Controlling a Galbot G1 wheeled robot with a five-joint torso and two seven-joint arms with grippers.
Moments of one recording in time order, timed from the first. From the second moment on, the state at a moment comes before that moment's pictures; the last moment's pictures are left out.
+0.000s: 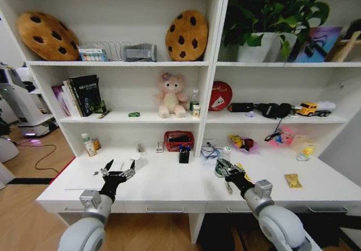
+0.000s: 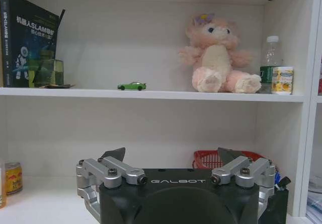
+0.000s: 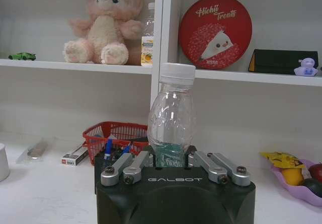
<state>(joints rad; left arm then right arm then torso) 1.55 -1.19 -0.58 -2.34 -0.41 0.30 -0.19 -1.52 0.99 0.58 2.29 0.54 -0.36 0.12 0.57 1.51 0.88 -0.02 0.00</state>
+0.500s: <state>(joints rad) 1.55 -1.19 -0.57 -2.34 -0.41 0.30 -0.19 -1.76 1.01 0.50 2.44 0.48 -0.40 0.21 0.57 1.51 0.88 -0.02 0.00</state>
